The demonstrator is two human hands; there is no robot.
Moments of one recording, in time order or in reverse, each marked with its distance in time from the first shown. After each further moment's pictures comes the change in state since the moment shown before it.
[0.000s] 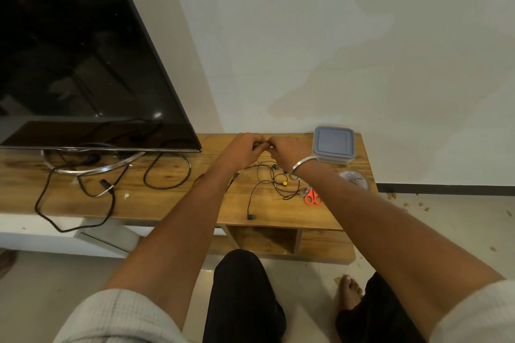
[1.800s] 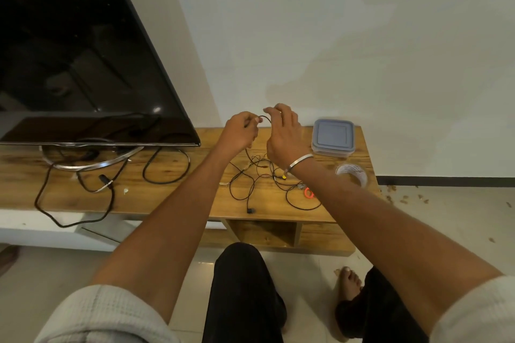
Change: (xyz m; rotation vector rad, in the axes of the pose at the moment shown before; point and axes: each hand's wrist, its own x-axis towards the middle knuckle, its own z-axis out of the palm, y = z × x) left_hand 0.006 0.013 -0.013 -0.417 0.164 -0.232; right_hand -0.008 -0.010 0.011 0.186 0.476 -0.098
